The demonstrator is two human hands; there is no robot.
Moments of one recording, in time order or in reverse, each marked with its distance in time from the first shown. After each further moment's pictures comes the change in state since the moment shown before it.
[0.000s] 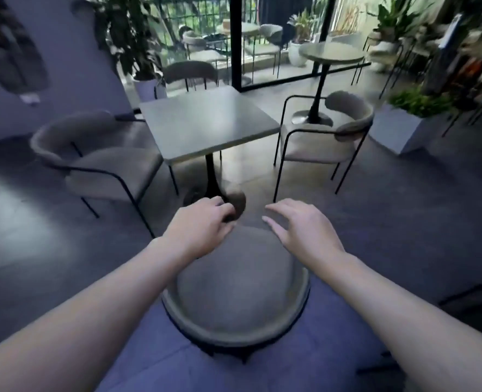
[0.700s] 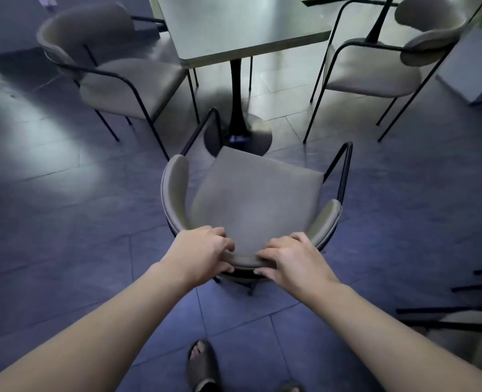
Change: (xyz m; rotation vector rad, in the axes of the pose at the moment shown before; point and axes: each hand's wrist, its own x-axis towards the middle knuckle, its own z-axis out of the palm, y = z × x) left_hand -0.148 0.023 0.167 0.026 -0.421 -0.085; right_hand -0.170 0.003 0.162 0.005 -0.464 -0.198
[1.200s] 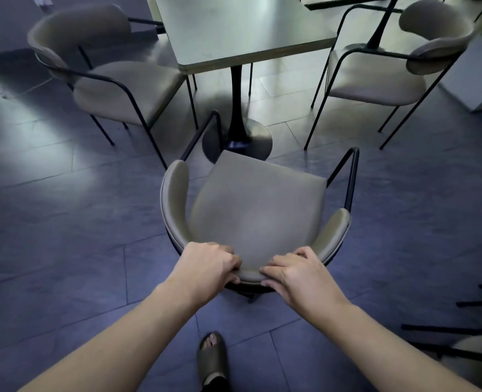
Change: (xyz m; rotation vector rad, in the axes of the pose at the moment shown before) left_hand 0.034 -0.015 0.007 0.086 0.007 0.108; right_hand 0.022 0.022 0.019 -0.050 0.050 -0.080
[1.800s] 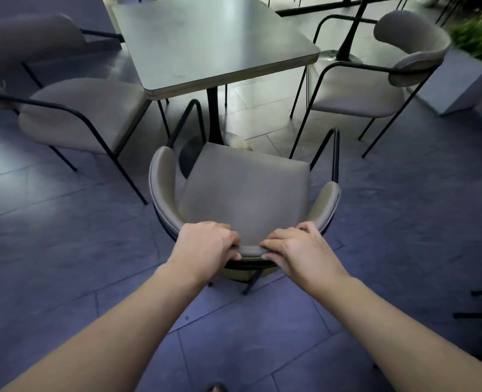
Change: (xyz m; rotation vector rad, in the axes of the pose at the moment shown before) left_hand 0.146 -0.093 -0.033 0.012 0.139 -0.073; right_hand 0.136 0.094 -0.004 -0.027 0.058 0.130
